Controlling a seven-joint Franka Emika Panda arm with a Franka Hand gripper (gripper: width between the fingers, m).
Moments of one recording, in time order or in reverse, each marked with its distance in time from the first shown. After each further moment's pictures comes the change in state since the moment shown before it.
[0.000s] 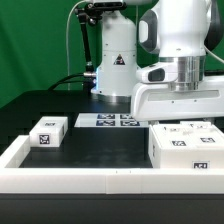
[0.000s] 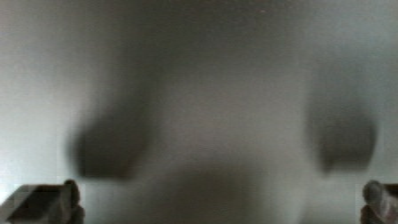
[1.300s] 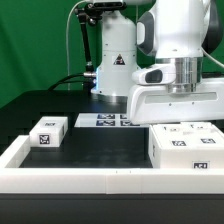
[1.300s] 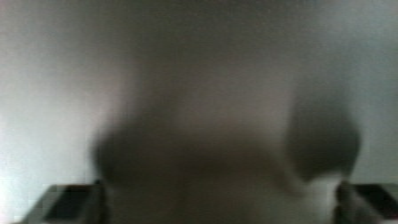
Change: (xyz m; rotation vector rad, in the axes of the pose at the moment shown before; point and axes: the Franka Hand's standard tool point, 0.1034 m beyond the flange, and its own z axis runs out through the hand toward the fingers) arm 0.015 0.007 0.003 -0.006 0.030 -0.042
